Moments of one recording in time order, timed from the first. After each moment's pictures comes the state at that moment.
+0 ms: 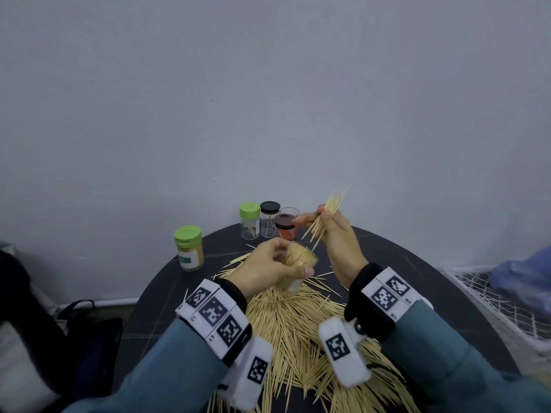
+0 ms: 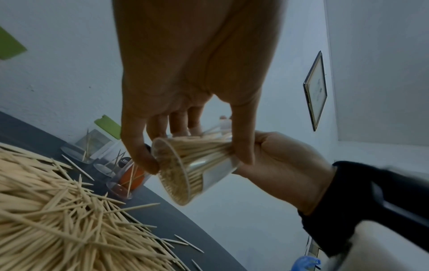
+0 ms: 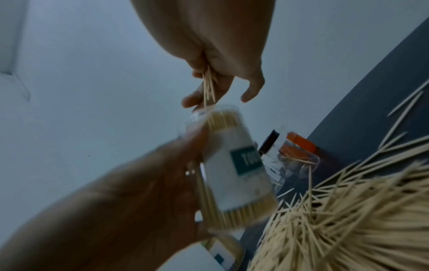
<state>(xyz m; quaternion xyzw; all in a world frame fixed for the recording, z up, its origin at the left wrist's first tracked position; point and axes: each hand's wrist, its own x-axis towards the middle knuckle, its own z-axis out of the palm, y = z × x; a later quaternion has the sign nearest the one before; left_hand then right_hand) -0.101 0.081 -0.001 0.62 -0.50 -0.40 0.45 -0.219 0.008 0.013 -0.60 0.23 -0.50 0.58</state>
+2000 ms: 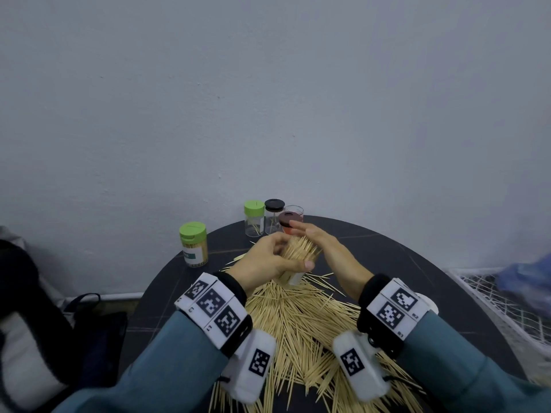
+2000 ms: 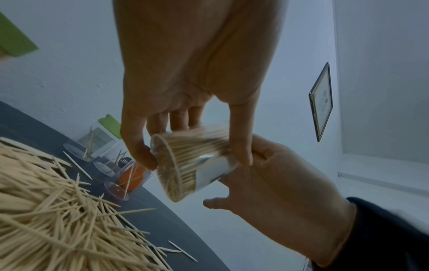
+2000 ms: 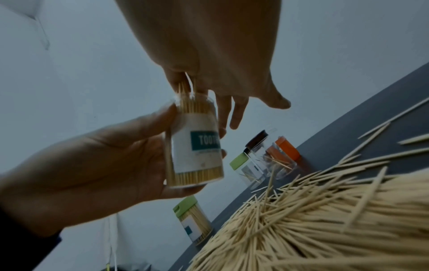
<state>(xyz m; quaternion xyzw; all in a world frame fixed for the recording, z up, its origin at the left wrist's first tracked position) -0.098 0.084 0.005 0.59 -0.50 -0.42 0.47 -0.226 0.016 0.005 -0.74 0.28 -0.28 0.53</state>
